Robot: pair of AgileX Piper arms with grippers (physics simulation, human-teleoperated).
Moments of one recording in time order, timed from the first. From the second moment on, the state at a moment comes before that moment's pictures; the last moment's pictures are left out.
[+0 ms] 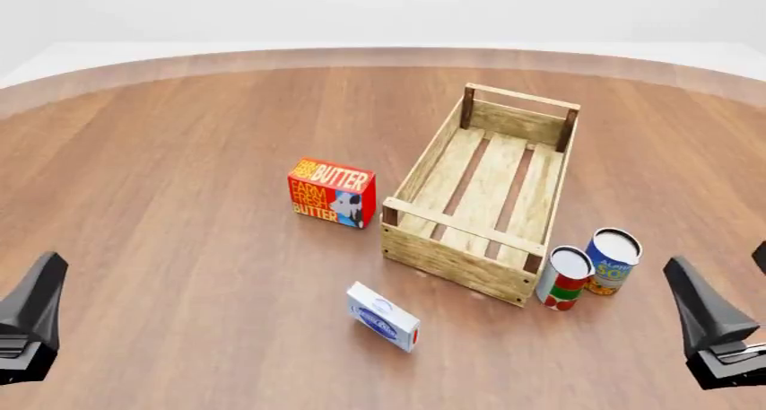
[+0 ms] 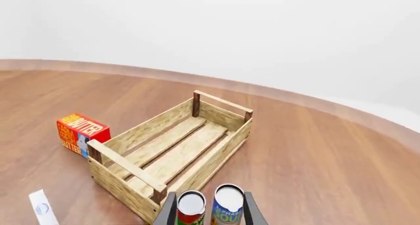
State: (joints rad) left arm 0.00 0.00 0.00 0.00 0.00; right arm 0.14 0.08 -0.02 -0.01 -0.10
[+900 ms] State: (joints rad) left arm 0.00 0.00 0.00 0.00 0.00; right arm 0.21 0.63 0.00 -0.51 -0.11
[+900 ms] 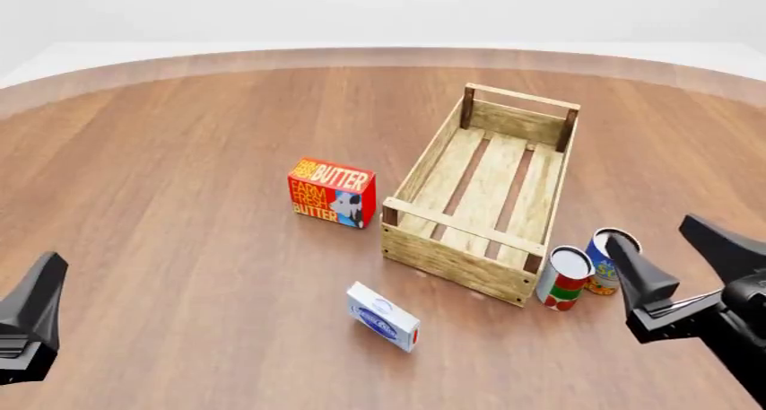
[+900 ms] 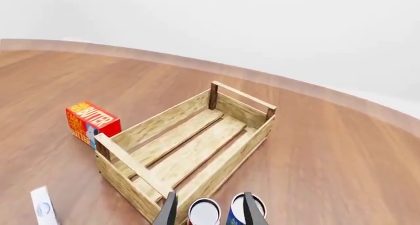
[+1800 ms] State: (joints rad) left arm 0.00 0.00 0.00 0.00 0.00; right arm 0.20 1.07 0.00 -0.78 -0.15
